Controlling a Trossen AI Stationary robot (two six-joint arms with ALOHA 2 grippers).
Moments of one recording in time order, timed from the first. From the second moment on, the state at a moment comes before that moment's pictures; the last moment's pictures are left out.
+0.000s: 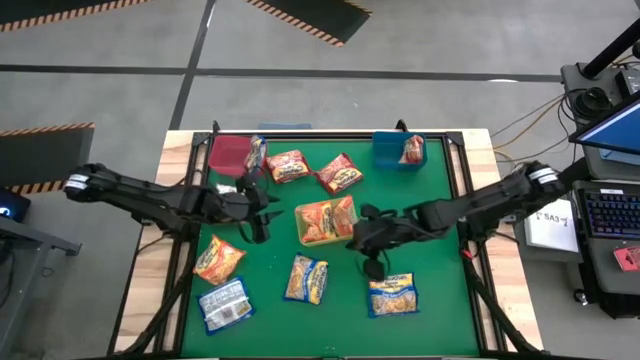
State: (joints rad) left arm -0.16 1.03 0.73 -0.32 -0.45 -0.22; right arm 0.27 1.44 1.06 -0.32 0.11 0.26
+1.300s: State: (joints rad) left arm -0.40 1.66 1.04 -0.30 0.06 -1.19; right arm 0.30 0.90 0.64 0.22 -0.03 -0.44
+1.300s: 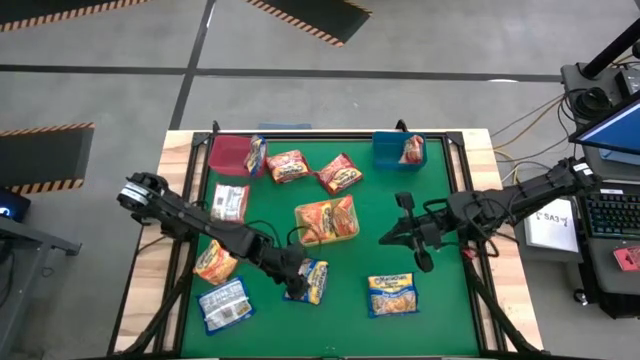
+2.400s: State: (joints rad) left arm -0.61 1.78 1.04 -0.38 -0.49 -1.46; right arm 0.30 0.82 0.63 0.19 -0.02 -0.48
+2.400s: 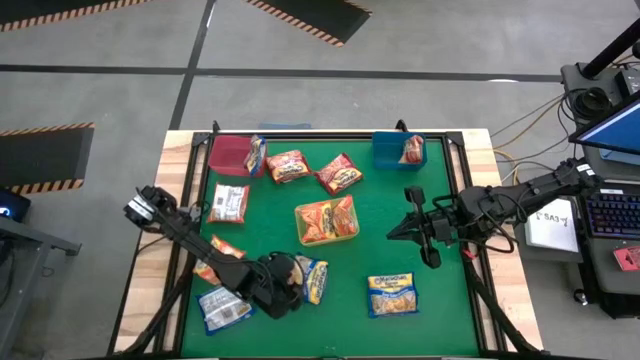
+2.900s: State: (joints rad) left arm -0.58 1.78 1.02 -0.39 -0.49 -1.55; right arm 0.30 0.82 0.63 0.17 -0.02 -0.42
